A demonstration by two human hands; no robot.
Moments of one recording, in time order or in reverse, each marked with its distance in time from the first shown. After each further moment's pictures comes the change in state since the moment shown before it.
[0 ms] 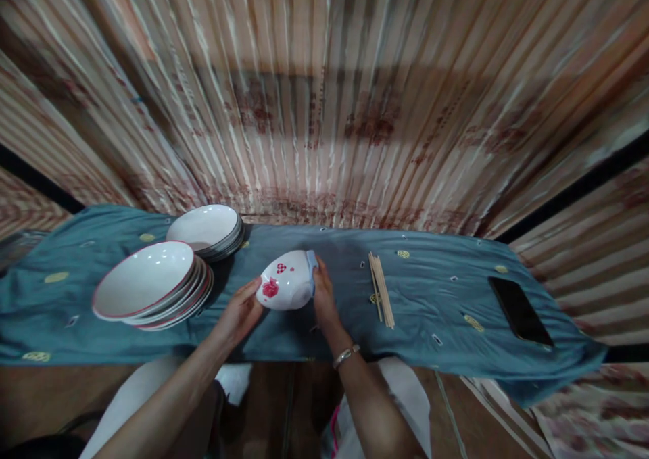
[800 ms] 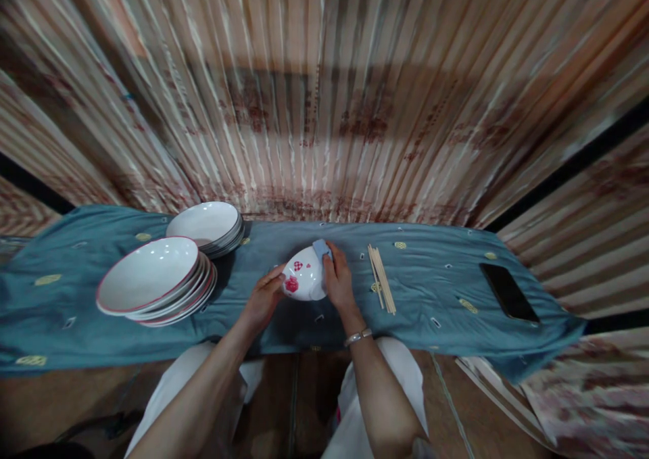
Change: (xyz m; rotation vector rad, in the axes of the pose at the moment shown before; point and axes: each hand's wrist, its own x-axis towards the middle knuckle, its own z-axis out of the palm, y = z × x) left_hand 0.006 -0.021 0.010 0.235 -0.057 0.027; right_hand 0.009 -0.031 -0.029 -0.188 0.122 -0.008
